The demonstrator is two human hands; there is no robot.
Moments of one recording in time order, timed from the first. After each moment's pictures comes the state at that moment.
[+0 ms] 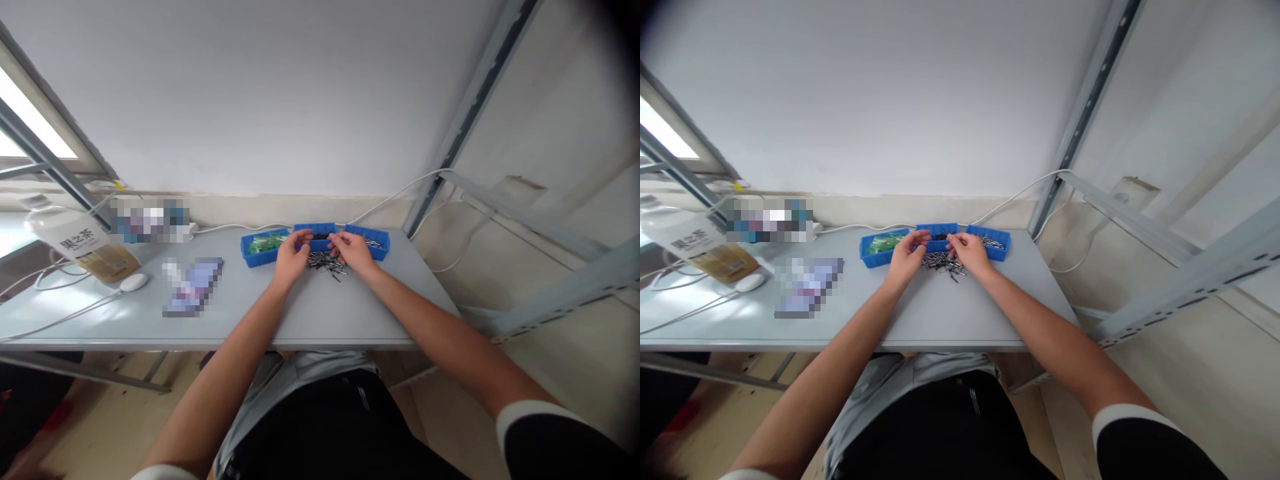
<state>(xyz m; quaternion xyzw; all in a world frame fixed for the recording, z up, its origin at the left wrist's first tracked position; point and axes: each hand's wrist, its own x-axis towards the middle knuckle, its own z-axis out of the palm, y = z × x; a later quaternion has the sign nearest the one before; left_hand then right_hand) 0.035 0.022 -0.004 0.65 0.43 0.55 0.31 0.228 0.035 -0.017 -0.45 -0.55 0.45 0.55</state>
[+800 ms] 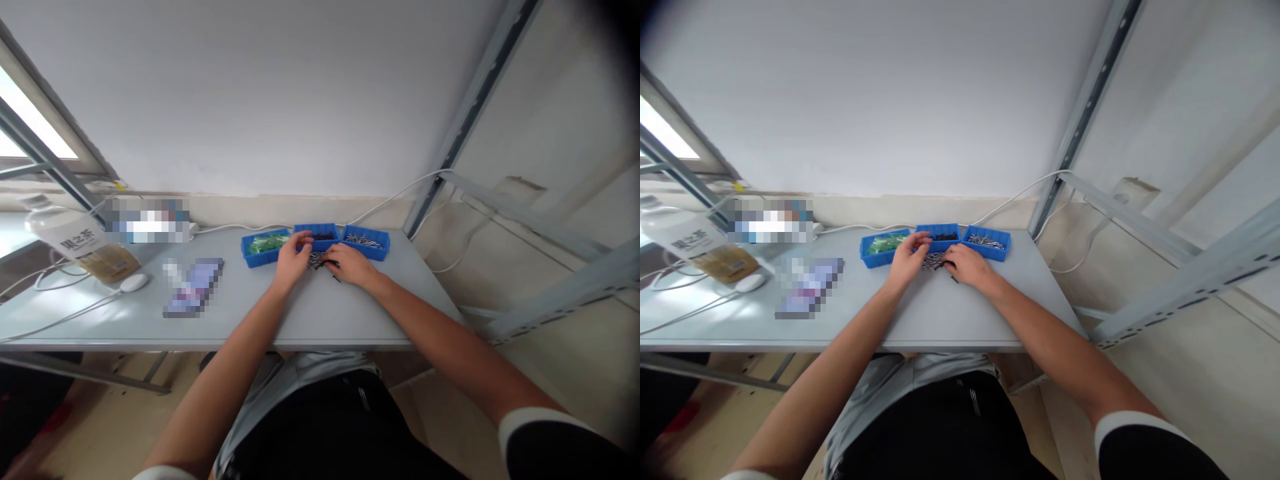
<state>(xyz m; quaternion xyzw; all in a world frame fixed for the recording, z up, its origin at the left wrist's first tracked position) 0.034 0.023 -0.008 0.66 0.44 0.54 0.29 0.244 0.022 -0.021 -0.37 -0.89 0.02 0.25</state>
